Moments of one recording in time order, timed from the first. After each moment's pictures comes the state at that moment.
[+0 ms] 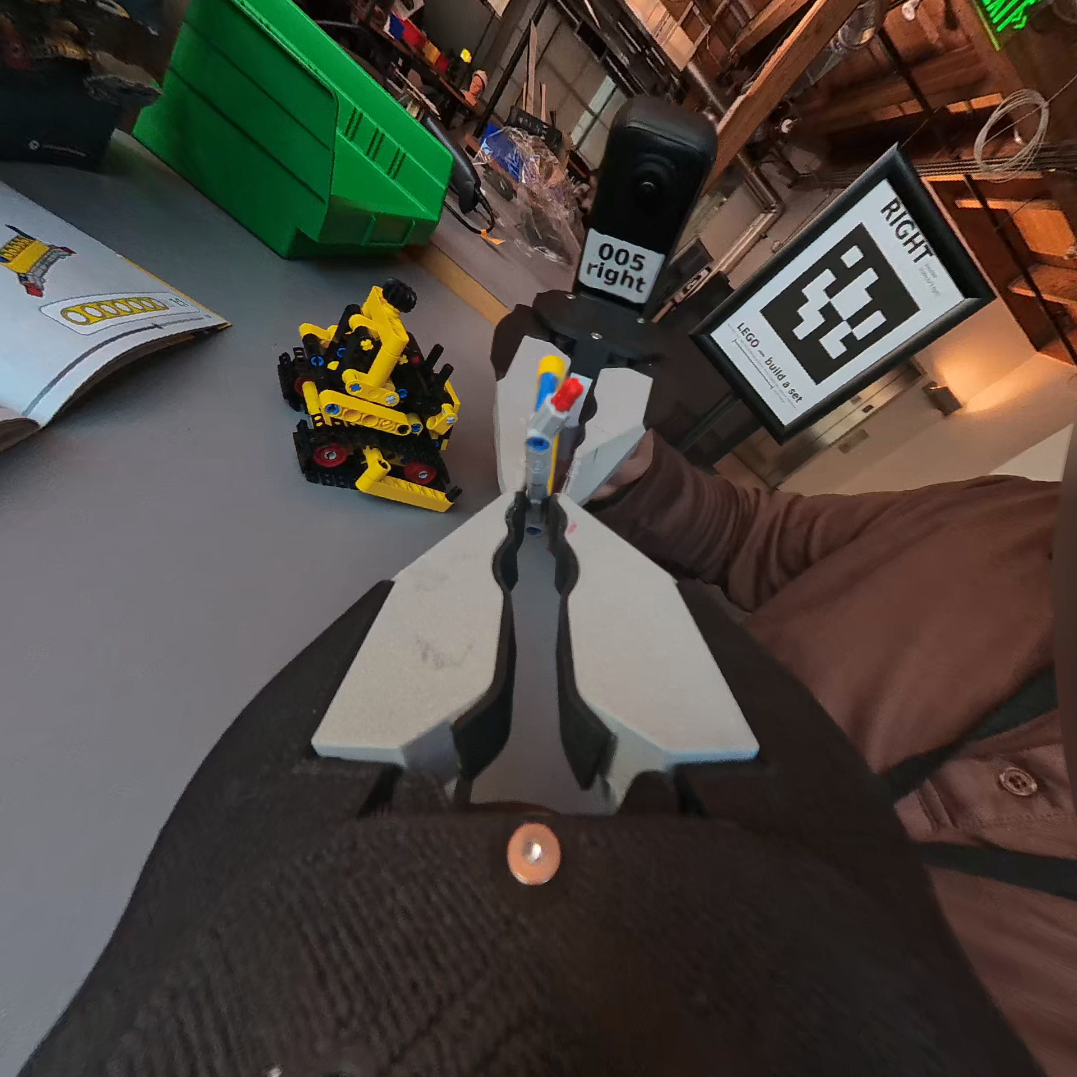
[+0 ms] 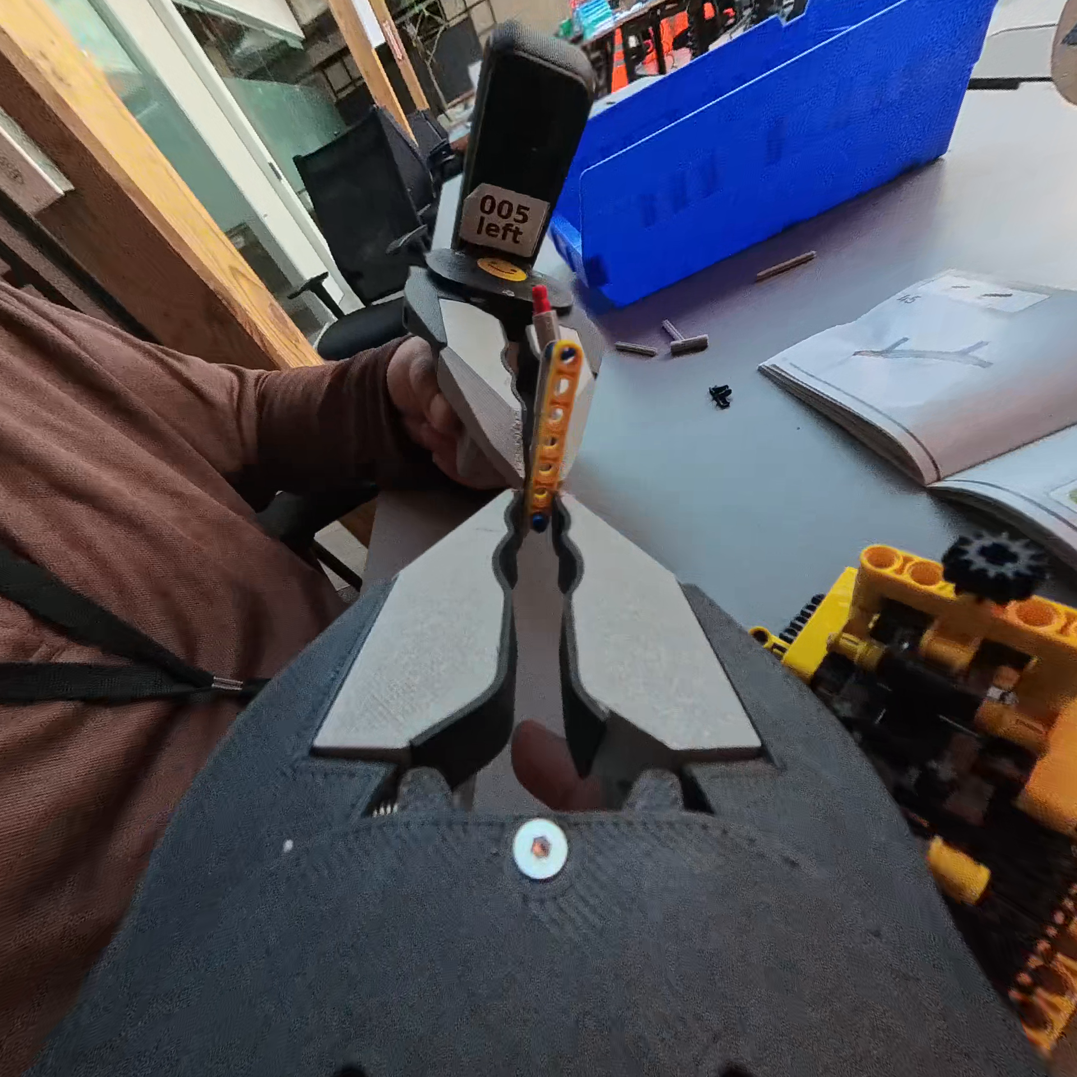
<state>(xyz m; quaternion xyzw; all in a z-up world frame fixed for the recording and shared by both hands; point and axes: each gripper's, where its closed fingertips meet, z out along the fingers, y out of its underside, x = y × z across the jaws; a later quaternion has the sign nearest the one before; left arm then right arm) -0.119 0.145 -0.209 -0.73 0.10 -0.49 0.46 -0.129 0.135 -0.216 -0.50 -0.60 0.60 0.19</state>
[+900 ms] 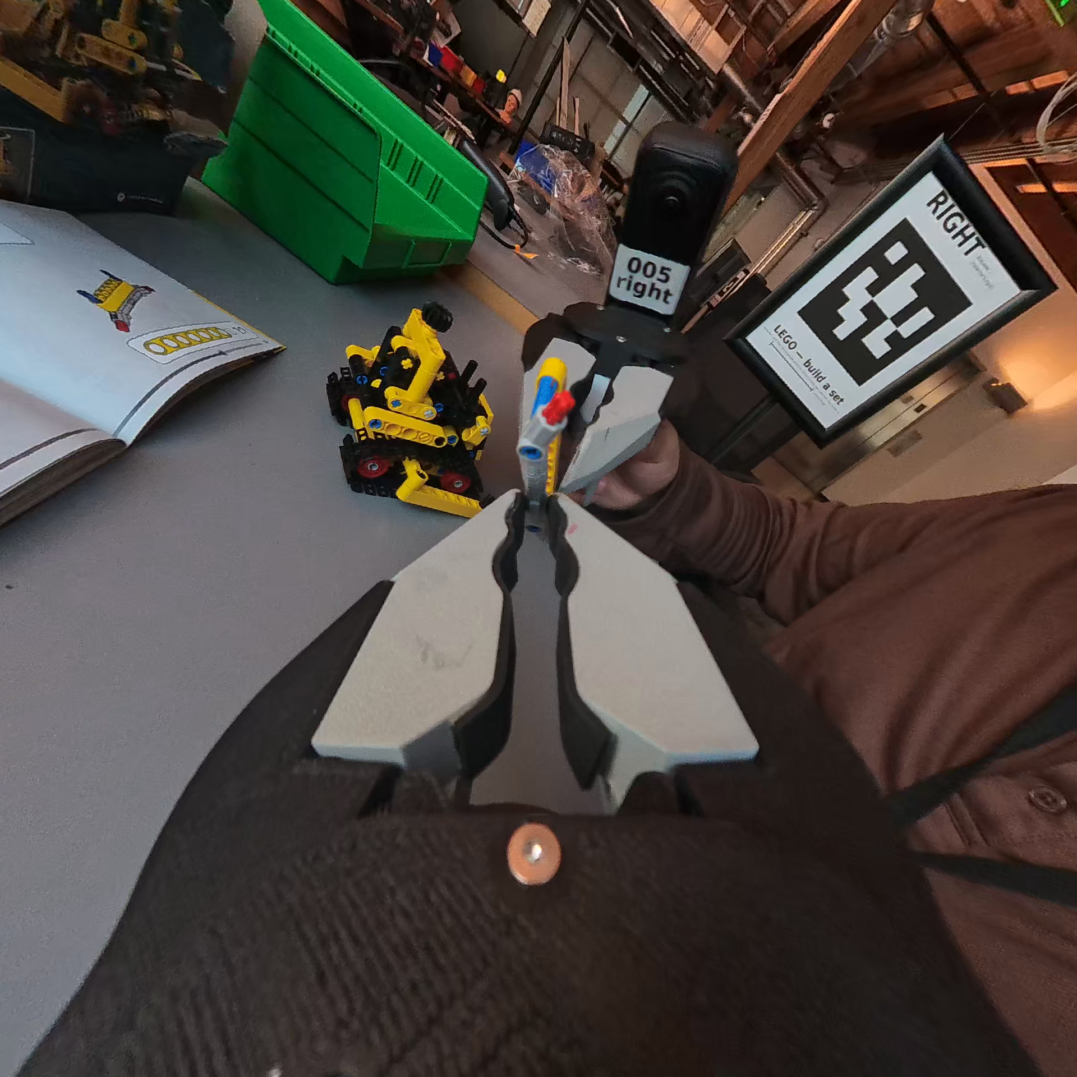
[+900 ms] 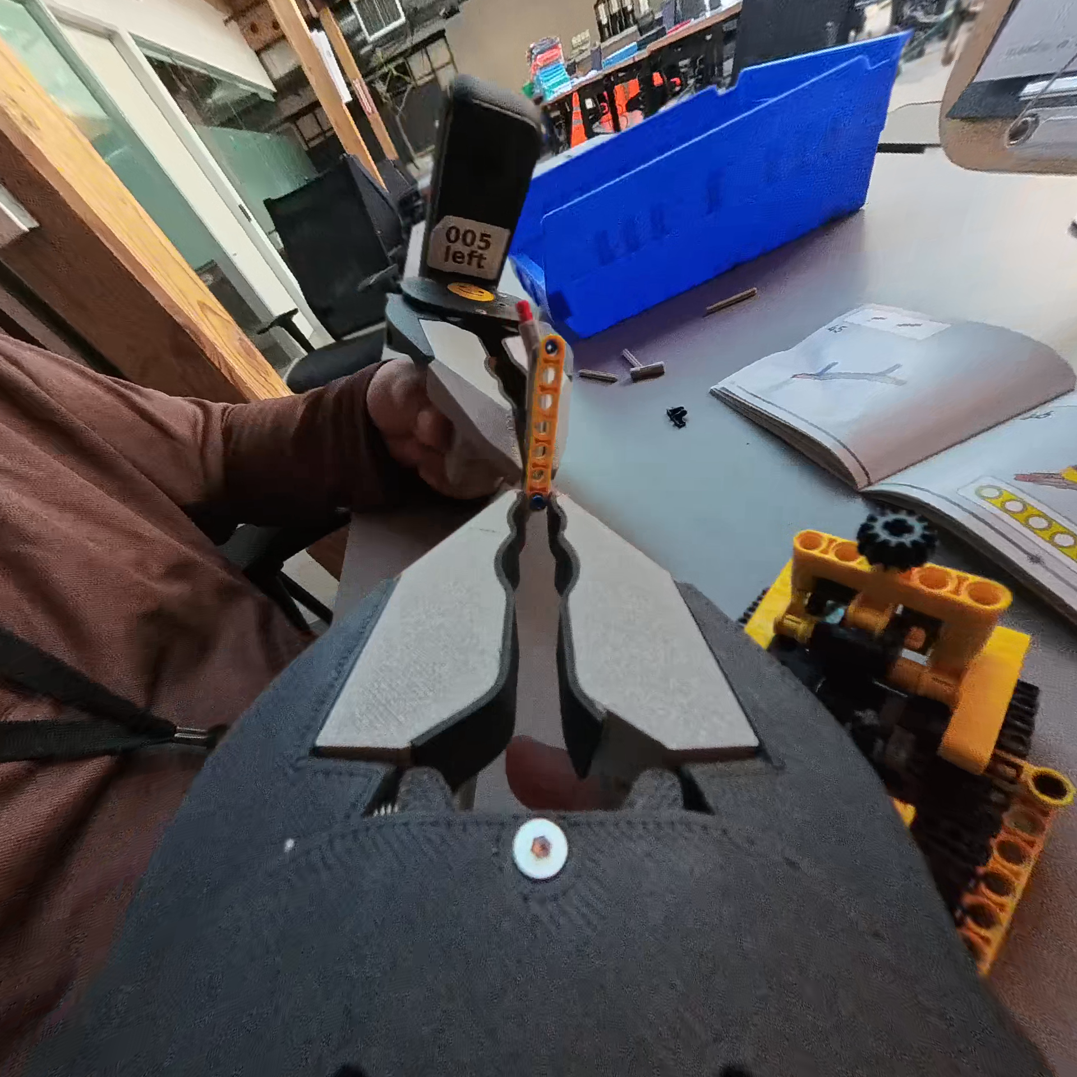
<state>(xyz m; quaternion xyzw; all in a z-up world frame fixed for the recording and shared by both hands) -0.130 0.151 -0.210 -0.74 0.10 -0.46 0.48 -0.128 0.150 -0.211 -0.51 -0.57 0.60 0.22</state>
